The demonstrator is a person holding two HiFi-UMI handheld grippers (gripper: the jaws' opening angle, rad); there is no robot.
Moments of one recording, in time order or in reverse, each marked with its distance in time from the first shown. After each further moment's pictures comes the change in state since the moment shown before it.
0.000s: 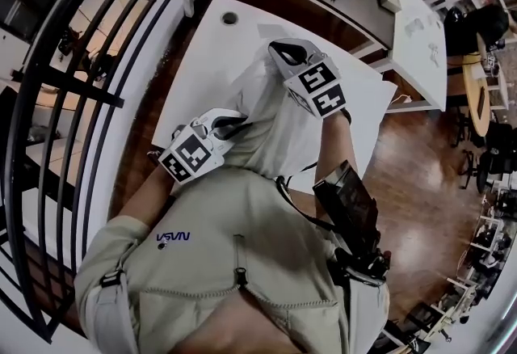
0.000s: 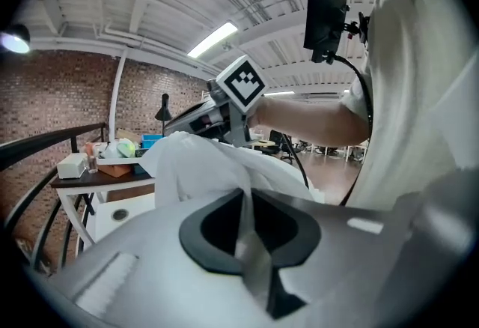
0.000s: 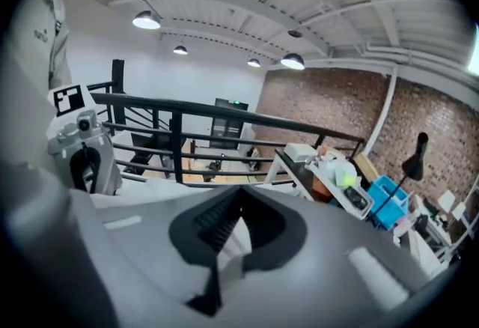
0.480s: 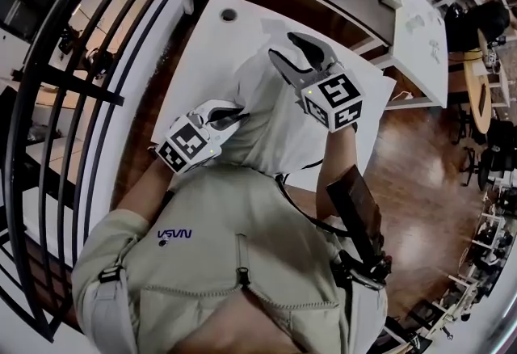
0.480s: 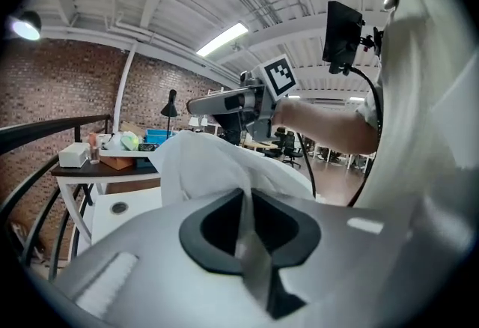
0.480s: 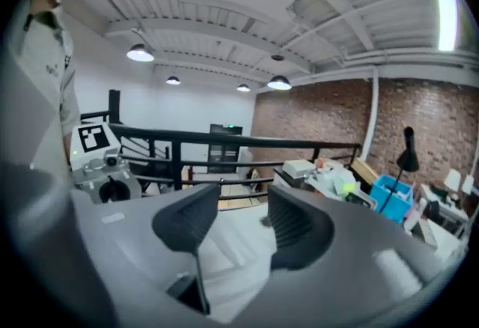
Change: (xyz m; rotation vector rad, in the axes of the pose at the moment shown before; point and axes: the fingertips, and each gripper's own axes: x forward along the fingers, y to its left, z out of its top) left arm -0.001 0.016 -0.005 -0.071 -0.008 0.007; right arm -0.040 0.002 0.022 0.109 -0.187 -0.031
